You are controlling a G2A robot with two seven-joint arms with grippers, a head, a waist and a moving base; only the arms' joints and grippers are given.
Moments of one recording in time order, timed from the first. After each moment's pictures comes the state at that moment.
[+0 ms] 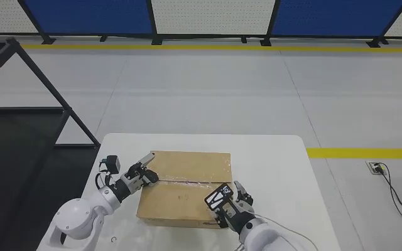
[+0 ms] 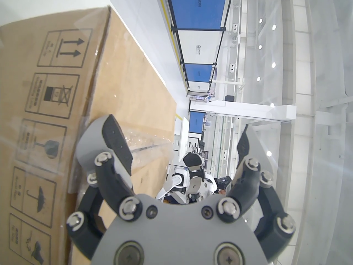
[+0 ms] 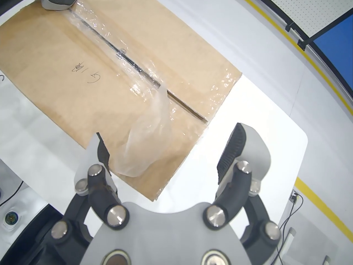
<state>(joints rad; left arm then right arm) 1.09 -1.11 -1.49 -1.63 -0.33 0.18 -0.65 -1.09 -1.20 0.93 -2.13 -1.49 0.07 0.97</state>
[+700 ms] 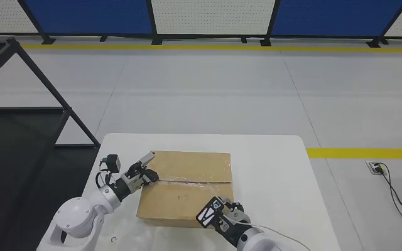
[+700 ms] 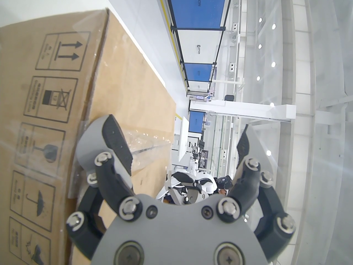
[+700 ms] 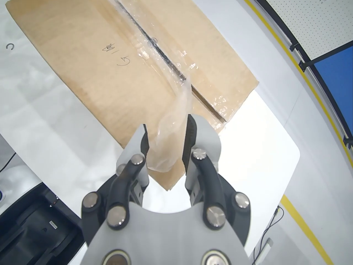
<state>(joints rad) 1.08 -1.11 -1.48 -1.61 -0.33 0.18 -0.65 -1.14 -1.21 0.91 -2.16 -1.59 -0.07 0.98</state>
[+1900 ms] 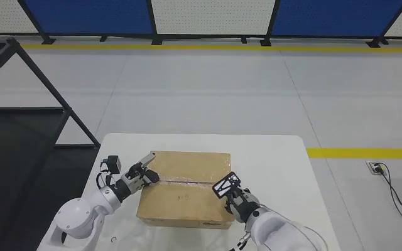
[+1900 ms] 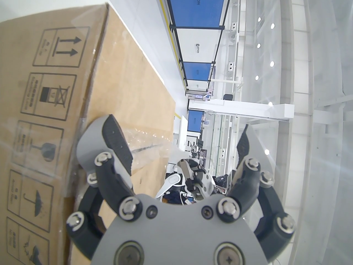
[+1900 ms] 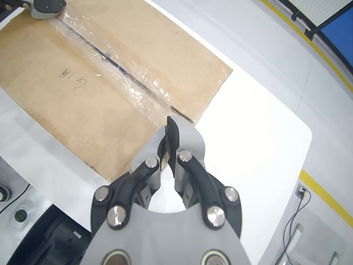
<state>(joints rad) 1.09 -1.10 -1.47 -1.61 -0.35 0.16 -0.64 -1.06 -1.27 1.06 -2.08 -1.40 -0.01 1.05</state>
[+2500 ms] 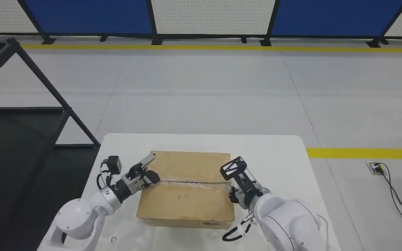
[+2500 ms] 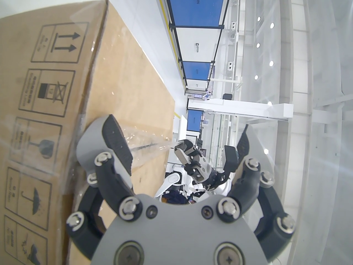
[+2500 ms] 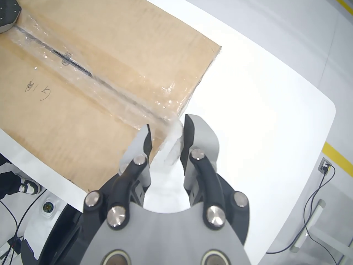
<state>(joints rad) 1.09 -1.09 -1.47 -1.62 -0.36 0.16 -0.64 -0.95 -1.29 1.10 -1.97 -1.29 0.05 1.19</state>
